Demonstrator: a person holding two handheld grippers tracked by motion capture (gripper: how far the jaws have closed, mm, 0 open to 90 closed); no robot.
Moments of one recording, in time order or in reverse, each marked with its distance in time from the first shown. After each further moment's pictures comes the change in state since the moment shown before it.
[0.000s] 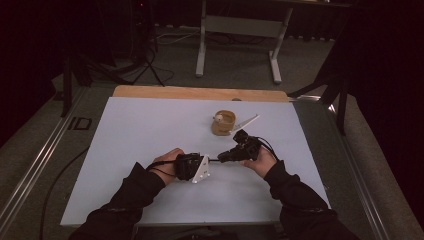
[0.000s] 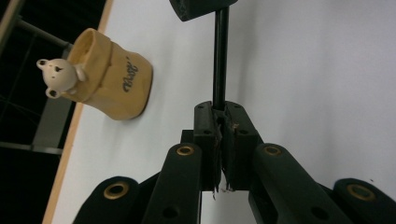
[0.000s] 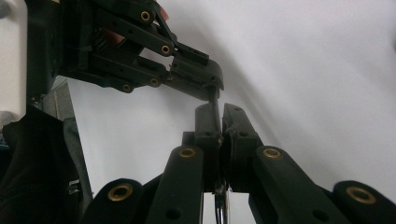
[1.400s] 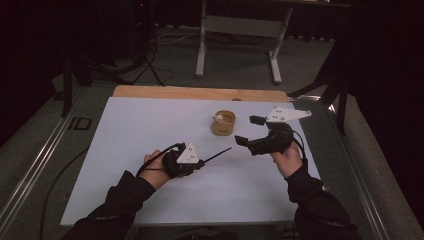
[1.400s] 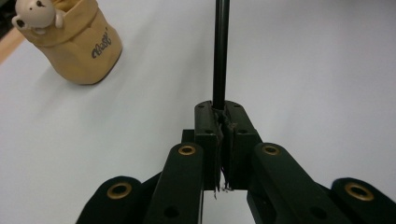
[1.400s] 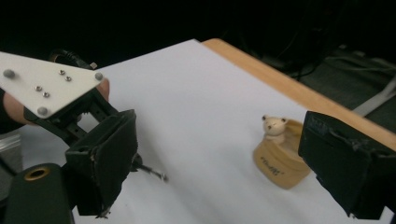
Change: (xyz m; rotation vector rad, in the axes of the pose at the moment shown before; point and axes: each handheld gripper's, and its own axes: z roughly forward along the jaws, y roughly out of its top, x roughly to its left) left arm 0.021 -0.014 -0.034 -0.117 -0.247 -0.507; right arm 0.041 -0.003 -0.102 -0.481 -0.308 -0.175
